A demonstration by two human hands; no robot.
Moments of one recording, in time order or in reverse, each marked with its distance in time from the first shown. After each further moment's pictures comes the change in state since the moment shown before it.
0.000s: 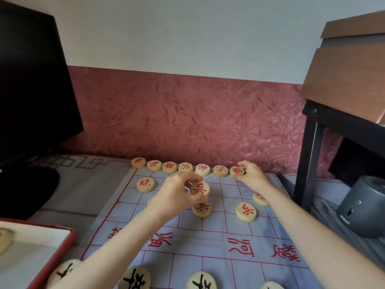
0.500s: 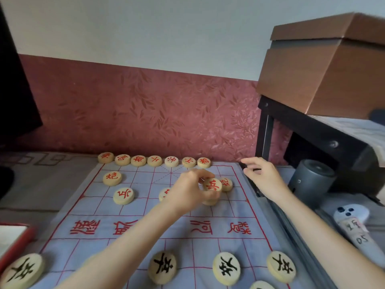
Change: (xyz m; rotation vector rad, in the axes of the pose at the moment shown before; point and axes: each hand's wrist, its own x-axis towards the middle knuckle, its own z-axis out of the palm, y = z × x) left_hand 0.009 0.057 0.072 -0.073 -0.118 0.096; right_hand -0.103 0.030 -0.091 0.162 0.170 -0.090
